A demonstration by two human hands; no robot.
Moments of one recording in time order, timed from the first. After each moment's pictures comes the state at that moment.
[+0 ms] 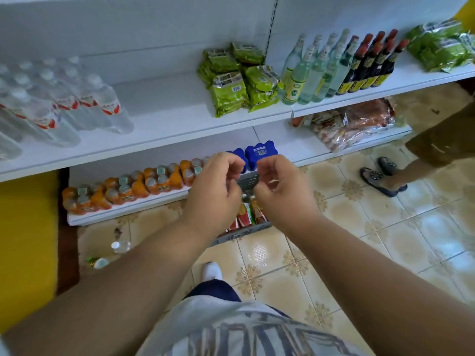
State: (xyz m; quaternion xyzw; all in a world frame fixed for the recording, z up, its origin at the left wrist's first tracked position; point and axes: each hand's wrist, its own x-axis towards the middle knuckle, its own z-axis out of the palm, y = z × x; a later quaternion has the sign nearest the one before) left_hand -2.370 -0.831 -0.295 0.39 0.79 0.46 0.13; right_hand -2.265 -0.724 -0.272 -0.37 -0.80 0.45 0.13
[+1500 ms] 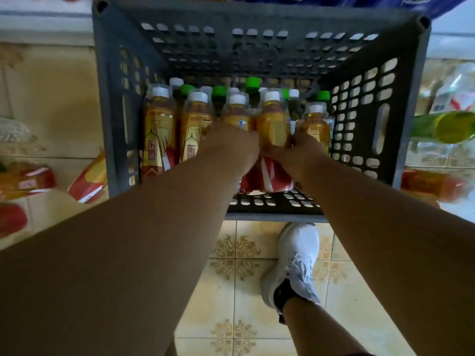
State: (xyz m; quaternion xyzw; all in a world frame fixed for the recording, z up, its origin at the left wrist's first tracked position) left_hand -2.447 -0.648 -0.961 -0.13 0.86 0.22 0.45; right_hand -2.370 -0.530 -1.005 -0.47 -0.68 0.46 -0.32
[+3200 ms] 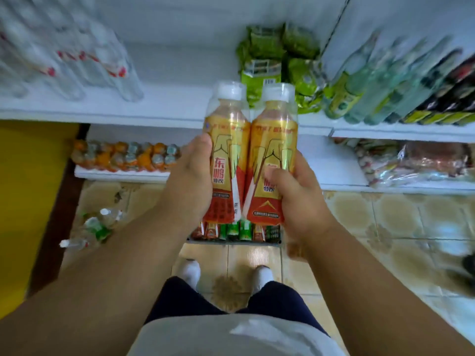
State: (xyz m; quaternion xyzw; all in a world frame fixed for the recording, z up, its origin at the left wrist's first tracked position) left_hand -2.409 -0.718 -0.351 -0.07 0.79 0.56 0.24; right_hand -2.320 -0.568 -0.367 -0.25 -0.59 0.77 0.04
